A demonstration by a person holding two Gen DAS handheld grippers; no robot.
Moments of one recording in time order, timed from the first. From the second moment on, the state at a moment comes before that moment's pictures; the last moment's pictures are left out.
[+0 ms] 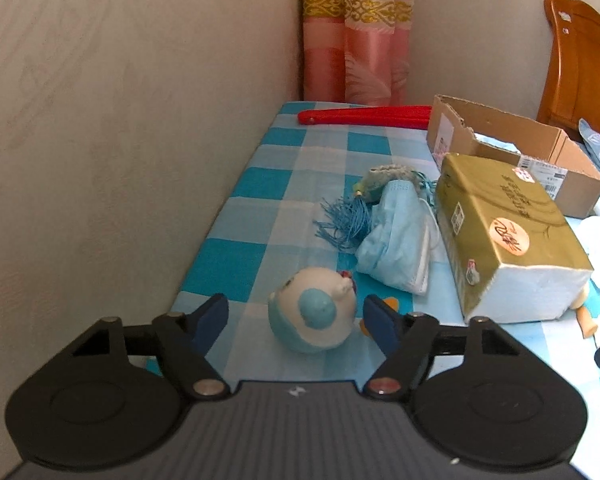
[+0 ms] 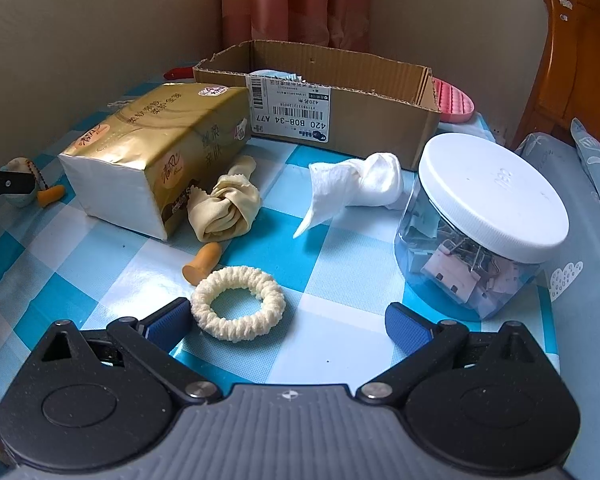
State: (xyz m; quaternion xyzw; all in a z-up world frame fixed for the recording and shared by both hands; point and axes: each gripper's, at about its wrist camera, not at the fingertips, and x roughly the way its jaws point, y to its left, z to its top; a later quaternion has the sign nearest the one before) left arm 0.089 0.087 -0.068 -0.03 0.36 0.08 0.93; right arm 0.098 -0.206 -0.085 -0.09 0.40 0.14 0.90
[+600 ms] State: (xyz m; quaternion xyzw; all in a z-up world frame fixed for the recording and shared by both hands) left arm 0.097 0.090 -0.072 -0.05 0.38 0.07 0.92; right arm 0.093 -0.191 -0.076 -0.11 0.39 0.19 0.90
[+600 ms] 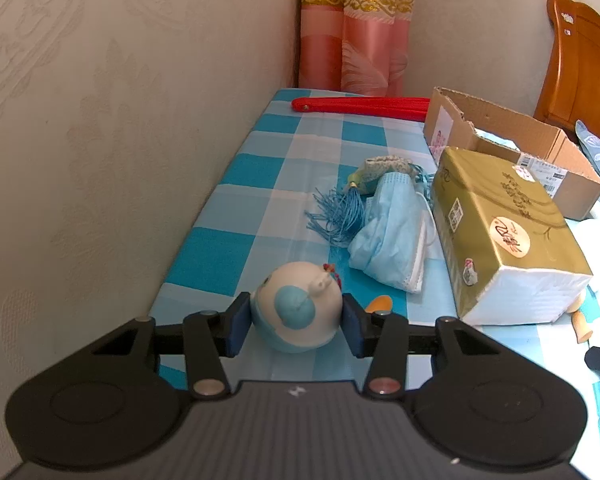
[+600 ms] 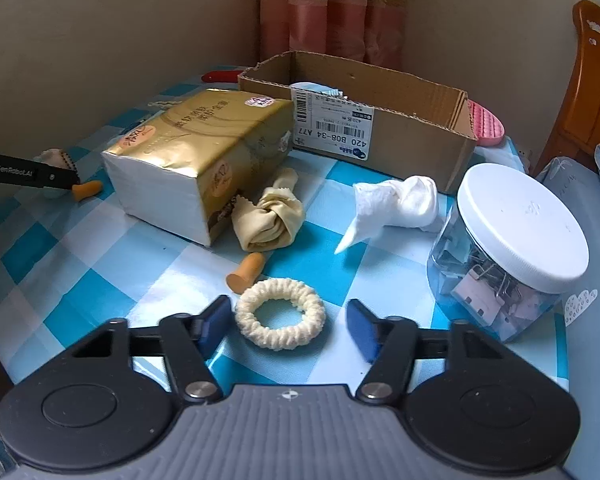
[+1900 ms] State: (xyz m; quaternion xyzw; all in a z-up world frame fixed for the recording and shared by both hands) left arm 0.055 0.030 -0.015 0.02 0.36 -0.08 0.93; right arm 0.144 -0.210 0.015 -0.14 0.34 0.19 0.91
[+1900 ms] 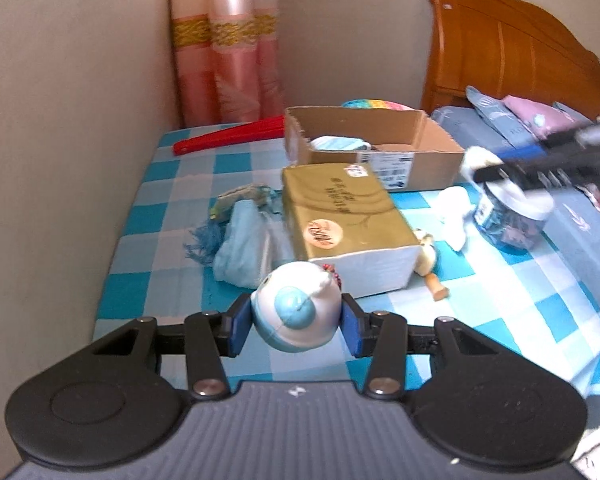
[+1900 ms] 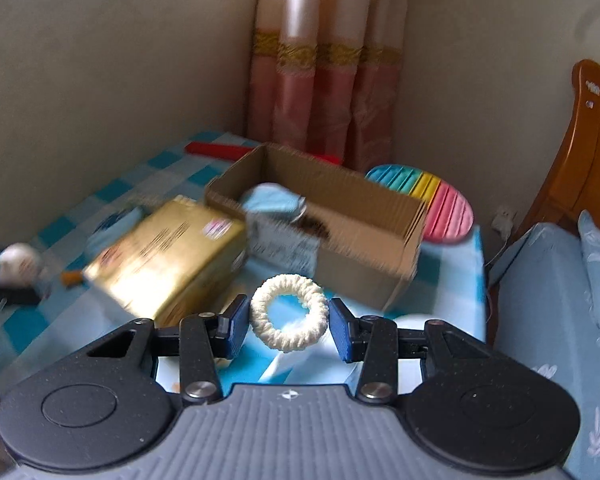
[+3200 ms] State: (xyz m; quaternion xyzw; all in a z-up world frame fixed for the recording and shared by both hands) left arm 0.089 0.001 0.014 0.04 0.36 -0.12 0.92; right arm 0.156 -0.188 0.020 -0.16 0.36 0.17 0.90
